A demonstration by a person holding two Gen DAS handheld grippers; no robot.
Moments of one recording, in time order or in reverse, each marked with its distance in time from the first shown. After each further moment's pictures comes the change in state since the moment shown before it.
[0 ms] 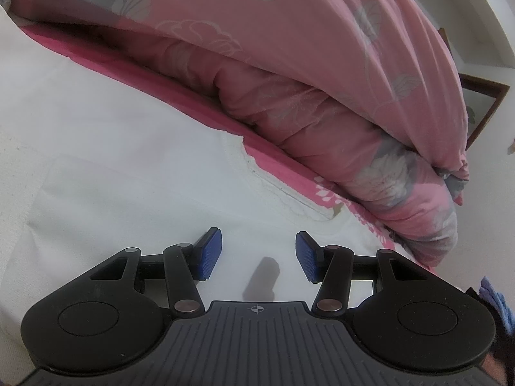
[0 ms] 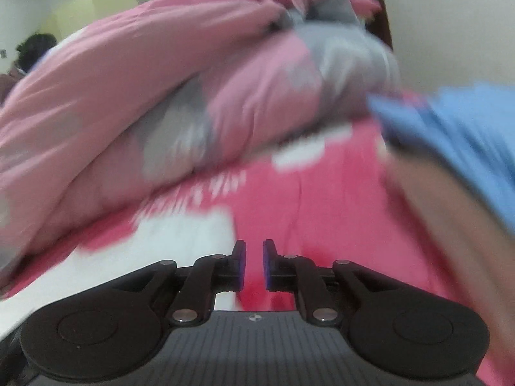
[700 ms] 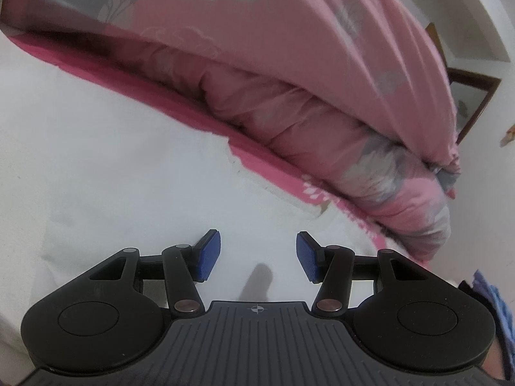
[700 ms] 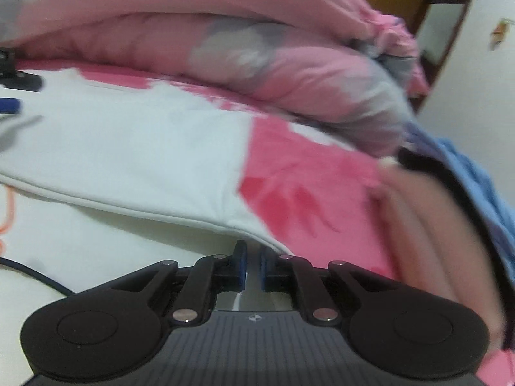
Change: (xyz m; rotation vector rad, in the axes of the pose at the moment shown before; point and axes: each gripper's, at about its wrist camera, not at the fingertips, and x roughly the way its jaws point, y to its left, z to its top) left arm -0.004 -0.008 -0.001 0.030 0.013 -0.021; right arm 0.020 0.060 -0.111 -0.614 -0.015 -0.333
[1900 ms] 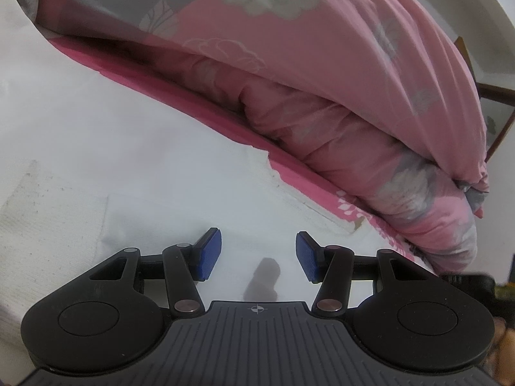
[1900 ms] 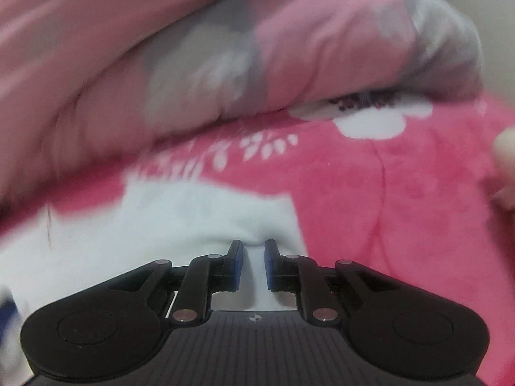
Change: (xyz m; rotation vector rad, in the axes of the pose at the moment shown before) left arm -0.005 0.013 -0.001 -0.049 -0.071 0.106; right arm 0.161 -0.054 0.116 0.527 0.114 0.409
